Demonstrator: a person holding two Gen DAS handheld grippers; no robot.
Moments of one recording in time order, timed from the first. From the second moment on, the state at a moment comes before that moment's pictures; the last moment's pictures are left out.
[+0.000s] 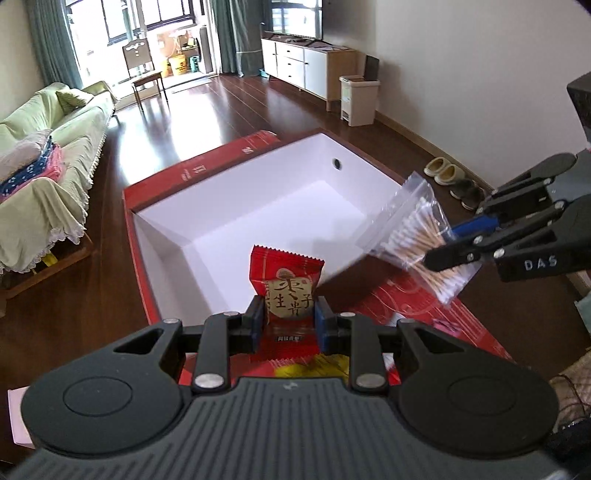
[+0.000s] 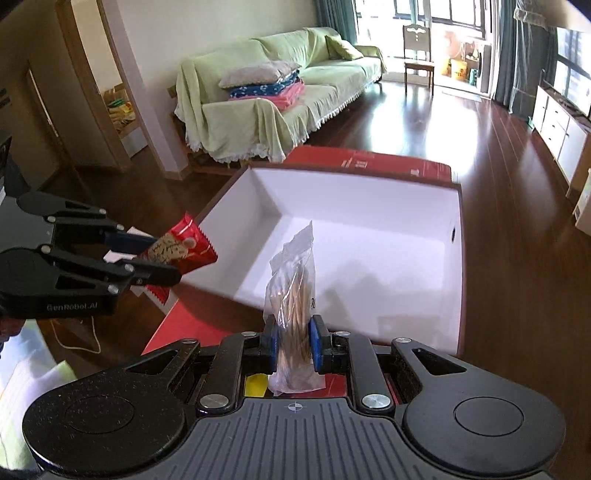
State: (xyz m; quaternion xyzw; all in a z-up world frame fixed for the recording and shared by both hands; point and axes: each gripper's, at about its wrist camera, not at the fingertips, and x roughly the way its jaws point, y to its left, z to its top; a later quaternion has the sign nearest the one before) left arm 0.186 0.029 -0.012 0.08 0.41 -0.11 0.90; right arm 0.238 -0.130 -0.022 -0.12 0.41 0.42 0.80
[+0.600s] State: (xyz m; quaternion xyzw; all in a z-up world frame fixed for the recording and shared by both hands) left arm 0.282 0.061 -0.033 0.10 0.42 -0.10 0.90; right arm 0.341 -0.069 -0.048 -0.11 0.44 0.41 0.79
